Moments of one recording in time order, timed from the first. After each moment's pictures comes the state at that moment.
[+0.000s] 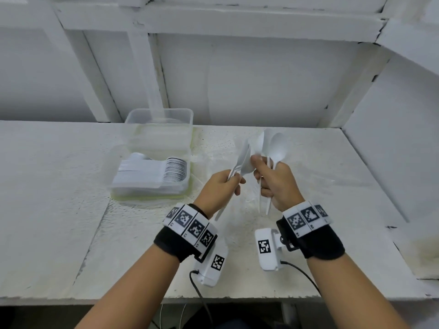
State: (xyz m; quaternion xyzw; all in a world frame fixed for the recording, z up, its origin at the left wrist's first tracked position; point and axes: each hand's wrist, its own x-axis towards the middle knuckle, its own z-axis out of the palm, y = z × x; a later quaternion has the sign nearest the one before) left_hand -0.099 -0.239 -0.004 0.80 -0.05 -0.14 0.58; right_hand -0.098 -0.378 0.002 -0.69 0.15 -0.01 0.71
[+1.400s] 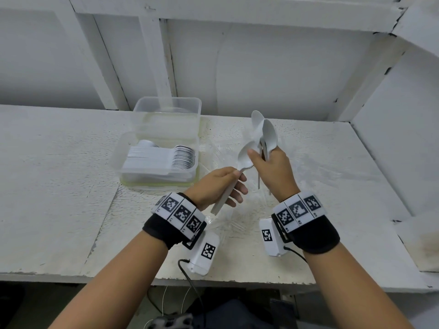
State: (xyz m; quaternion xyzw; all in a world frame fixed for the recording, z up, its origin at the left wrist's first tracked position) left_hand -0.108 -0.209 -0.005 0.69 -0.08 -0.30 0.65; right_hand -0.101 -0.359 0.001 -0.86 0.02 -0.12 0.50
